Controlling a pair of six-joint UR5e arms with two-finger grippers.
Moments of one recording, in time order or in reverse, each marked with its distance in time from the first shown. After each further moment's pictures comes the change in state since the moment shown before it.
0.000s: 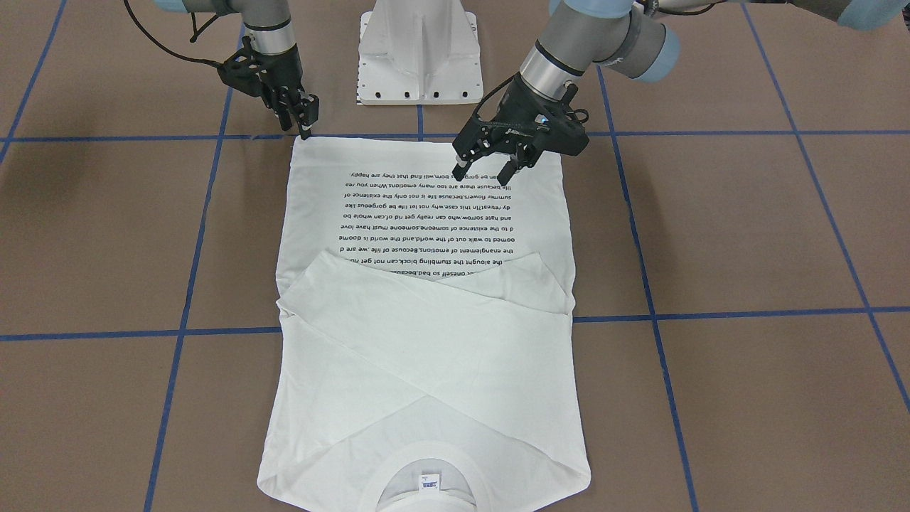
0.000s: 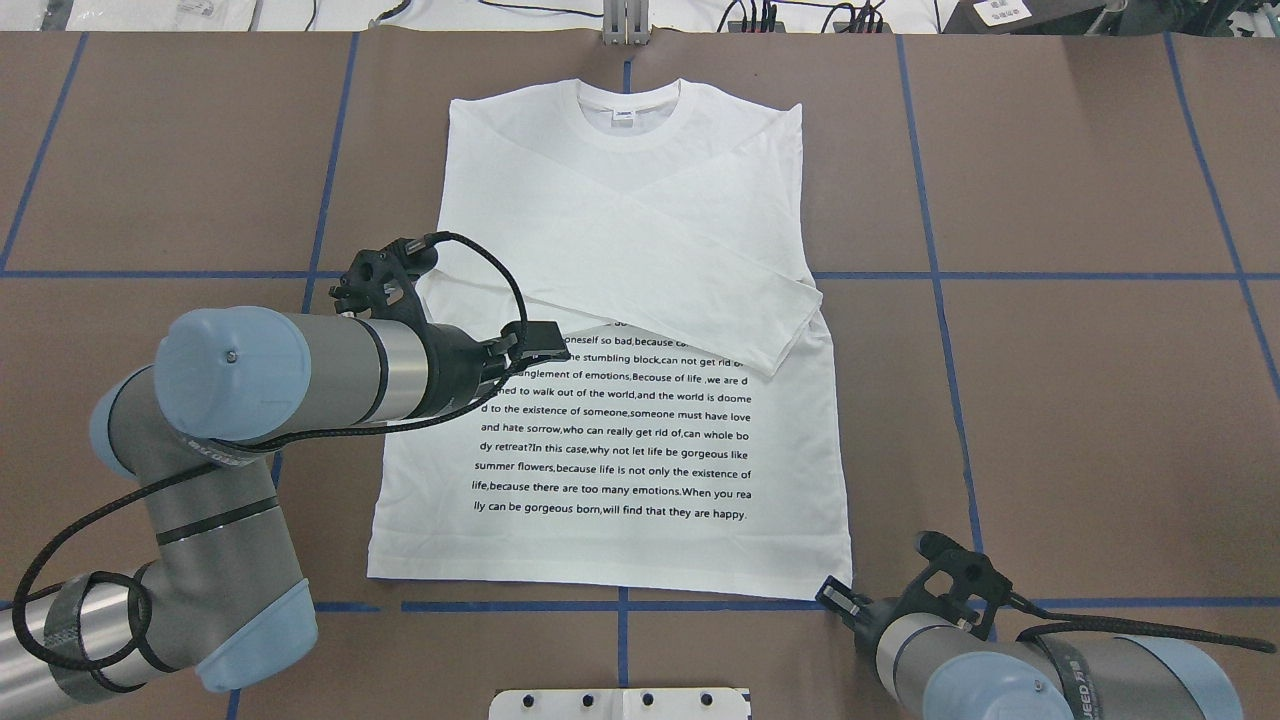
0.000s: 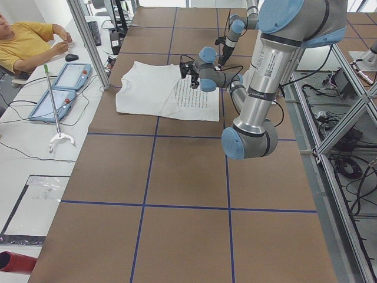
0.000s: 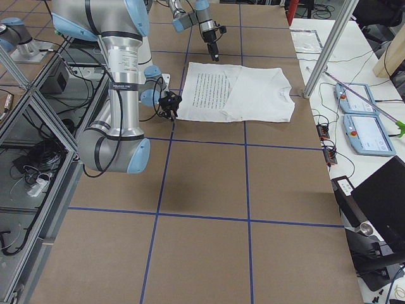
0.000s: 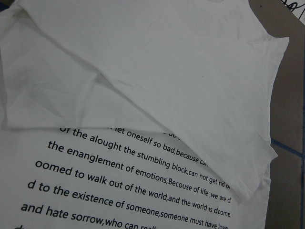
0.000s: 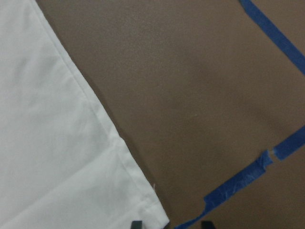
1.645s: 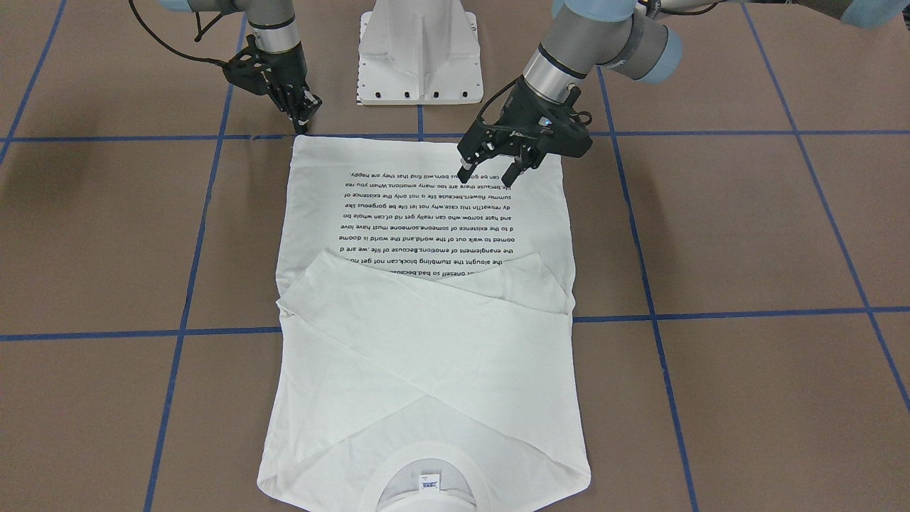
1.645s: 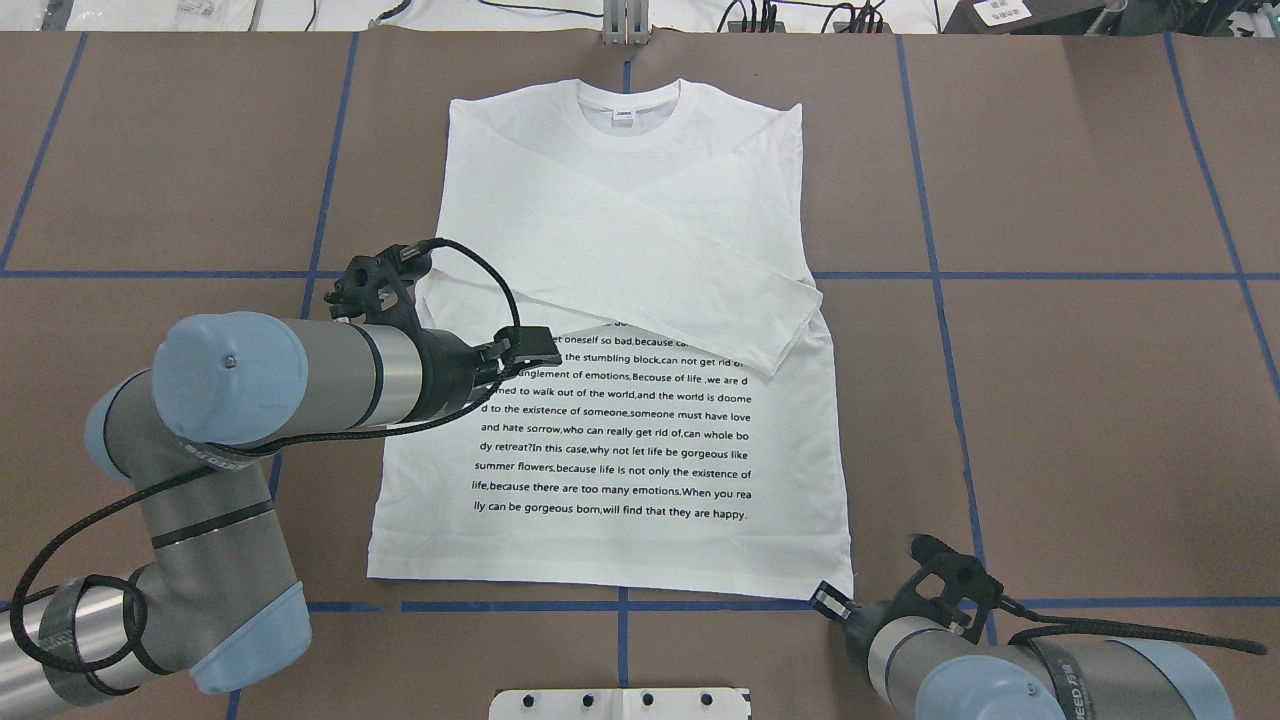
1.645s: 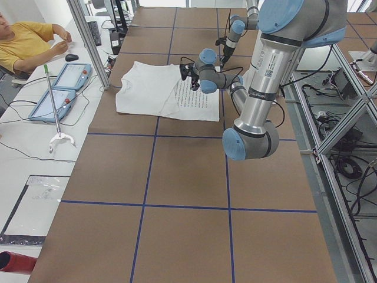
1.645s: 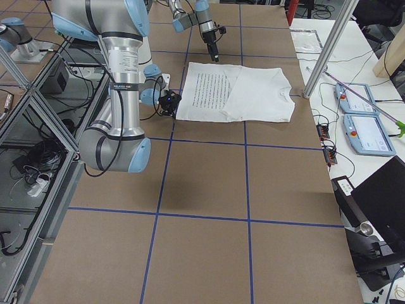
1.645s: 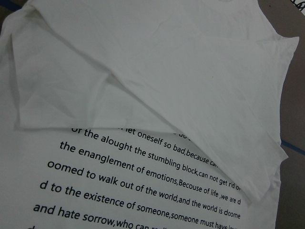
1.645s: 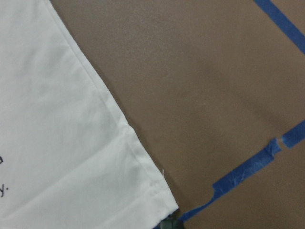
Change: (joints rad) left arm 0.002 0.016 0.001 0.000 0.001 0.000; right arm -0.003 0.012 0.001 0.000 0.004 -0.002
